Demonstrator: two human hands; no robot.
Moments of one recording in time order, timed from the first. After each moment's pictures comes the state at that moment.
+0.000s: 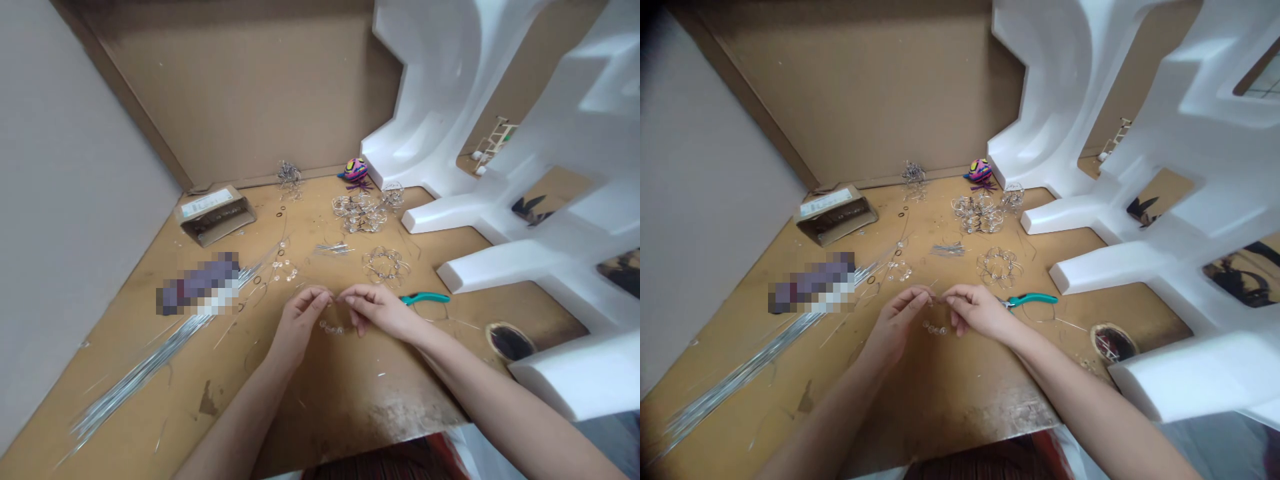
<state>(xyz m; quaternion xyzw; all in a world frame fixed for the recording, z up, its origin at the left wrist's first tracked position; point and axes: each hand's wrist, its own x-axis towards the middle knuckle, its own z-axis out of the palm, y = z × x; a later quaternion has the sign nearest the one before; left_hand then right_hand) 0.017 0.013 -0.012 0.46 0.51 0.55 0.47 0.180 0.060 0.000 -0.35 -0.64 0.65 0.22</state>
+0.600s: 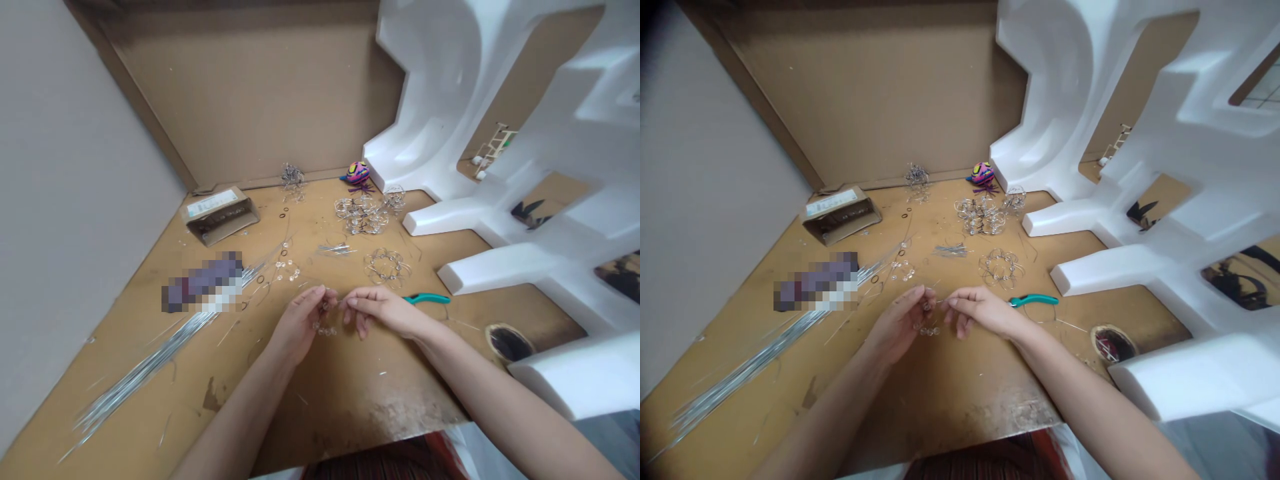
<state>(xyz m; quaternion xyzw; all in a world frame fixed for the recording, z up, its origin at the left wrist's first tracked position) 0.016 0.015 -0.014 0.29 0.42 0.57 0.65 0.184 0.065 -0.001 -0.31 -0.62 0.70 0.18</state>
